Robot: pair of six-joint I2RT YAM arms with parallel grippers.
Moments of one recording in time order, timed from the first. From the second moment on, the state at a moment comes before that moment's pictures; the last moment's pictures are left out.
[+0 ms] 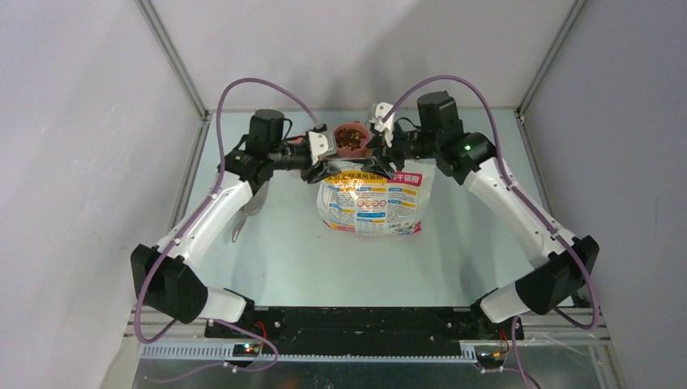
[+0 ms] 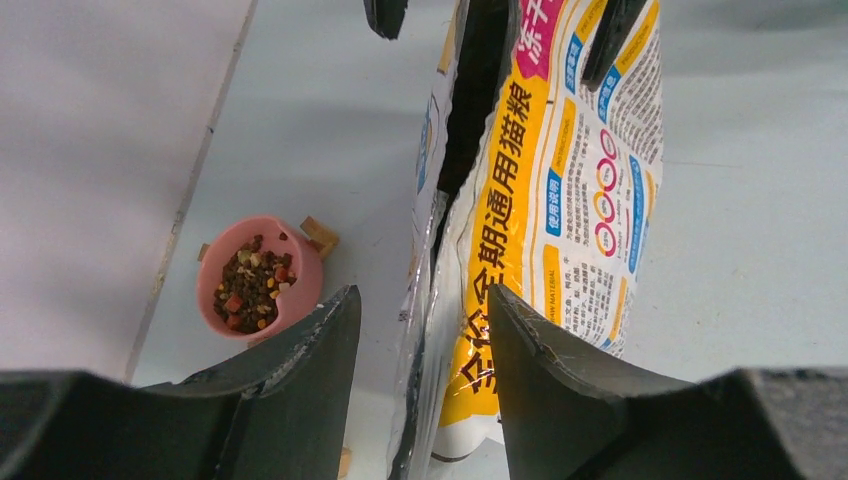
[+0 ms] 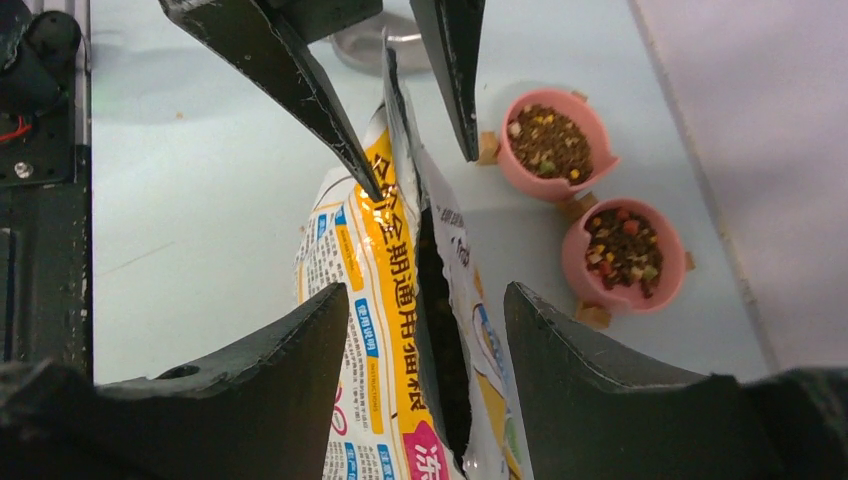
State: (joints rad) left arm -0.39 1.39 1.31 -0.45 0.81 0.73; right arm 0.55 1.46 1.57 -0.56 -0.67 -0.55
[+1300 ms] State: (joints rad) left arm -0.45 1.38 1.24 -0.40 0.72 0.76; right arm 0.64 1.52 1.52 -0.62 -0.49 -0.73
